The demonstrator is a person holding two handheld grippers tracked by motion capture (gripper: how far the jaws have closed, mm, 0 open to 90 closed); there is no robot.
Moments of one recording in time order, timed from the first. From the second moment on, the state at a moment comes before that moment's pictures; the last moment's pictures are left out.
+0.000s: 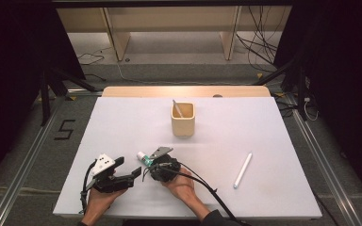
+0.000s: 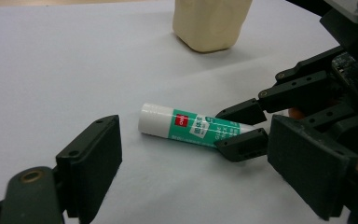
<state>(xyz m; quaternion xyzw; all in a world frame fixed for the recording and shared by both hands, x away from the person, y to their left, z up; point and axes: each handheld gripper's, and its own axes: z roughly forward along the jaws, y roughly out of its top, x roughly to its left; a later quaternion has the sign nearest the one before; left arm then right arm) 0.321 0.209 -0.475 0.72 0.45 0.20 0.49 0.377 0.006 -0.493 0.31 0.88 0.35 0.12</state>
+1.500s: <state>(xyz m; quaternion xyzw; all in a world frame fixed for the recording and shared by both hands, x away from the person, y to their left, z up) 0.325 0.177 -0.463 0.70 0.45 0.11 0.54 0.359 -0.096 -0.445 0.32 0.82 0.44 0.16</state>
